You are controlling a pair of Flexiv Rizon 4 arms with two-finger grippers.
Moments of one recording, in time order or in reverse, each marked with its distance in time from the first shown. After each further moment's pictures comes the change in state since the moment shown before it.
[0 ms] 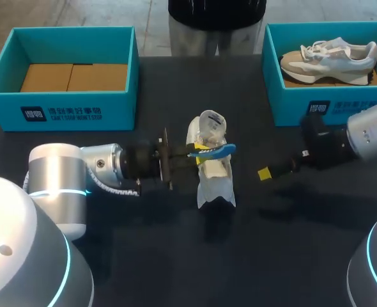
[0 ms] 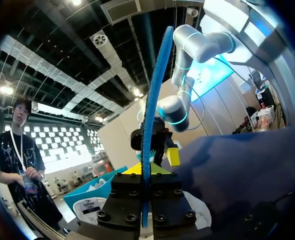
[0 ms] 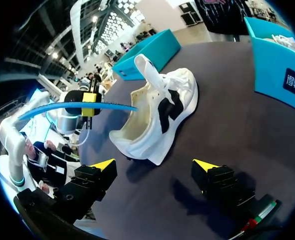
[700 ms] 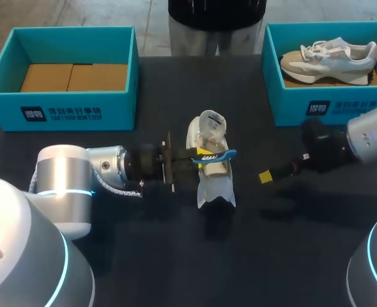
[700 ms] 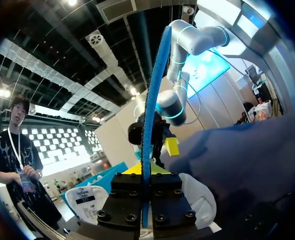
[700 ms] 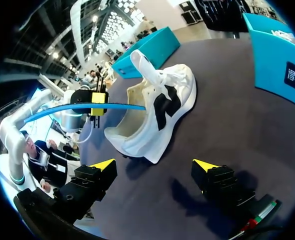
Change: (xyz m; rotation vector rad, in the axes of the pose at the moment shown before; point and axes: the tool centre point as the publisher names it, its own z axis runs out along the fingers) left arm 0.004 0.030 0.000 -0.010 0.026 0.027; right arm -0.008 -0.004 0.006 0.008 0.015 -0.004
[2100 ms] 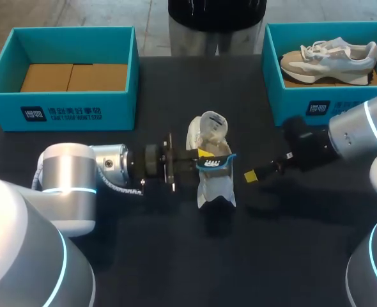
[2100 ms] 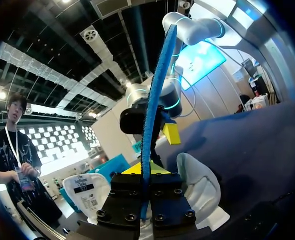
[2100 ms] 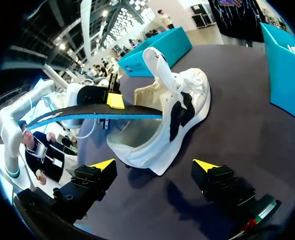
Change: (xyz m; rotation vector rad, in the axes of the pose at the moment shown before) left arm -0.001 0.027 -0.001 -0.058 0.028 0.027; right arm 0.013 0.016 0.025 0.004 0.006 -0.080
